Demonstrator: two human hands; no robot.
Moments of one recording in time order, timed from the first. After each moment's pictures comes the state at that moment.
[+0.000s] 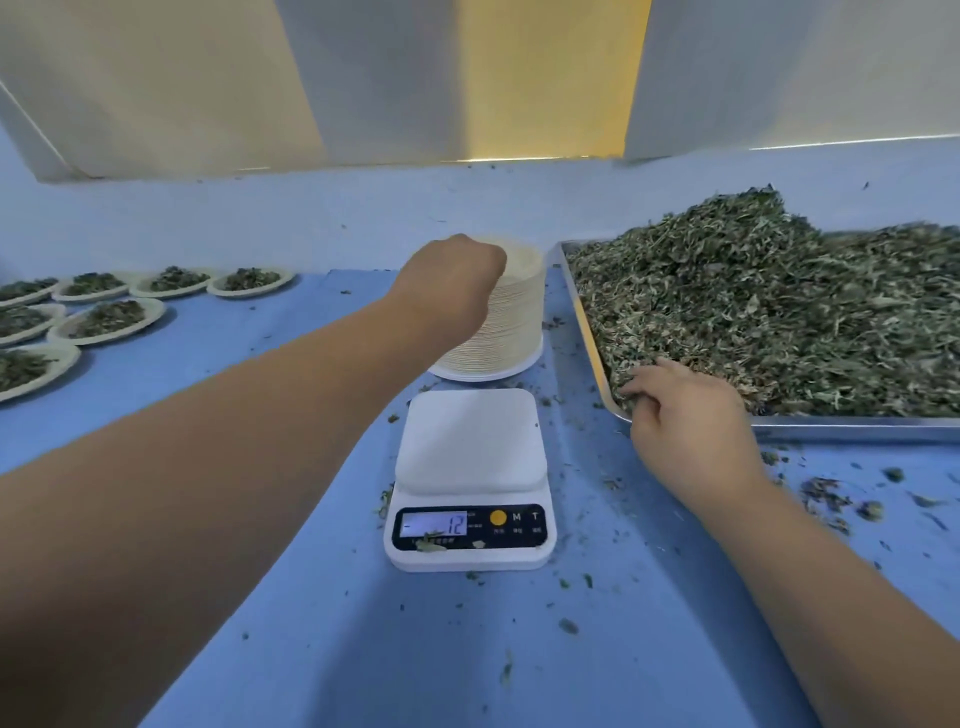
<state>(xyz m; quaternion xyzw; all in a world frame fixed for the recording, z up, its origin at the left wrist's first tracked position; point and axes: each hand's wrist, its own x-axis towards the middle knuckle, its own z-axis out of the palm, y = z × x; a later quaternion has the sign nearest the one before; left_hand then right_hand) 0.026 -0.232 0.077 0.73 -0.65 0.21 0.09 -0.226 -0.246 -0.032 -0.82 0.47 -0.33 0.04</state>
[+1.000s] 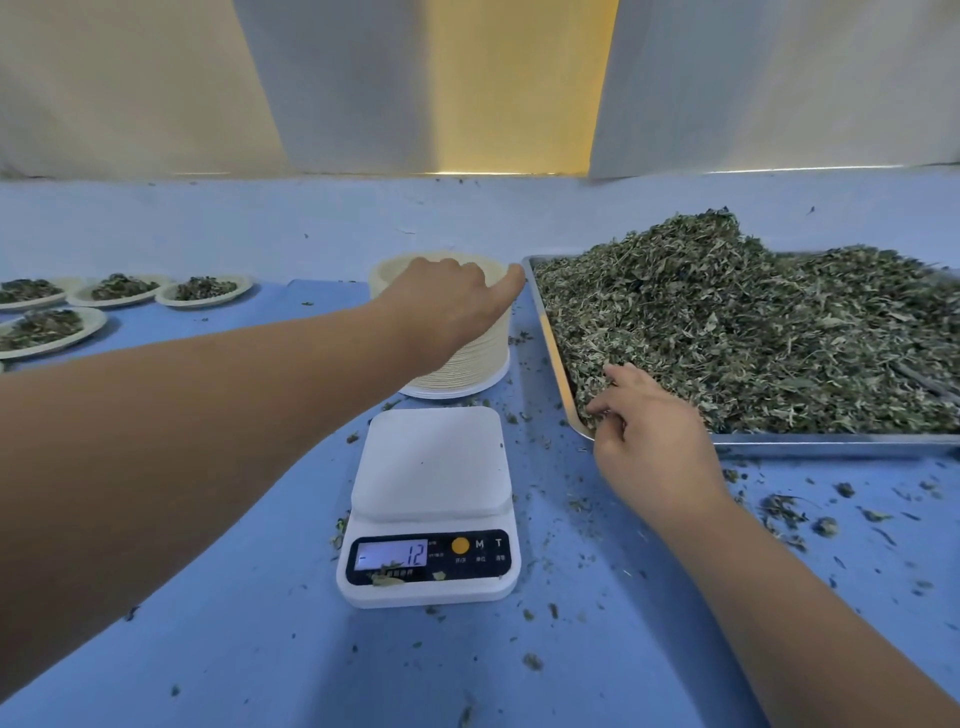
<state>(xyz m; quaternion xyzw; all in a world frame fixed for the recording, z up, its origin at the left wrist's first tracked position) 0.005 -0.234 0.081 0.62 -0.70 0.33 -0.13 -0.227 -0.243 -0.025 -0.82 0.47 -0.32 0.09</state>
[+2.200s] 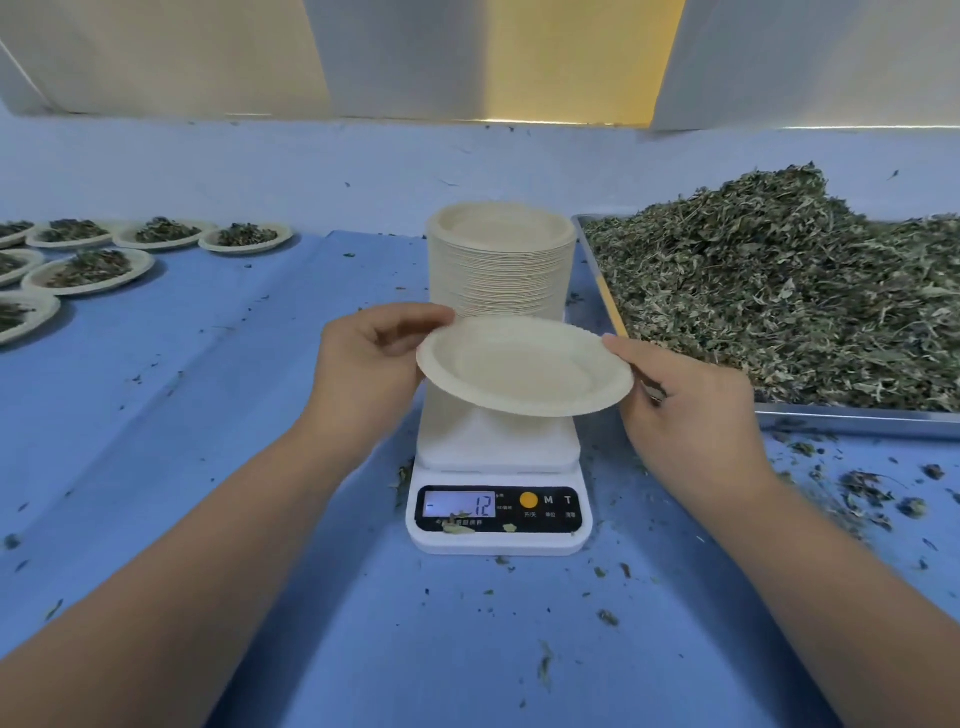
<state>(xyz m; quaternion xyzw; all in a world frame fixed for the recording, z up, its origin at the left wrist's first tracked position) 0.054 -0.129 -0.016 0.56 -0.45 -0.19 0.67 -0.196 -0.222 -0.034 -0.81 0.35 -0.47 0.09</state>
